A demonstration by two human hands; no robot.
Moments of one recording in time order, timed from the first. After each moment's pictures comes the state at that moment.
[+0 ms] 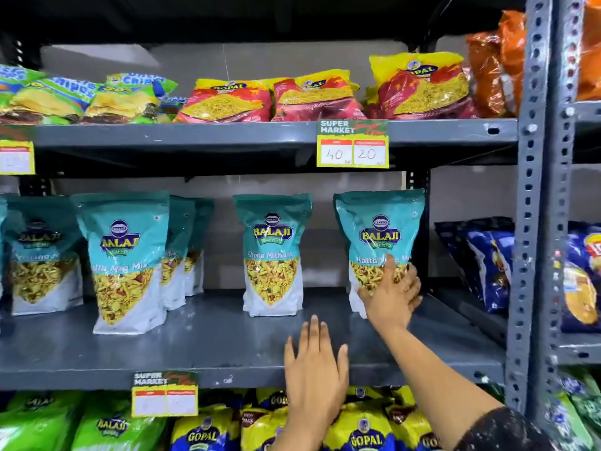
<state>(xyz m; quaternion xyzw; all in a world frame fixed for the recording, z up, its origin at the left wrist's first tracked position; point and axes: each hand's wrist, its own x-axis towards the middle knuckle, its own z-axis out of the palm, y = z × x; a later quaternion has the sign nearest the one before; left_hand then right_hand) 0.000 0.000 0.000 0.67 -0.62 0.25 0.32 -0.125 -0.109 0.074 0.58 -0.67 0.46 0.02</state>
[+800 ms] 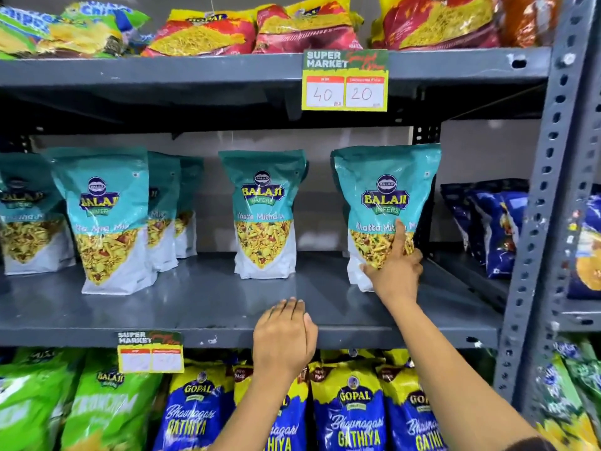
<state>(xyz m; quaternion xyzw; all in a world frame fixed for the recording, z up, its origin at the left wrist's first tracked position) 0.028 -0.008 -0.017 0.59 -0.64 0.30 0.38 -0.152 -0.104 0.062 0.60 -0.63 0.49 -0.02</state>
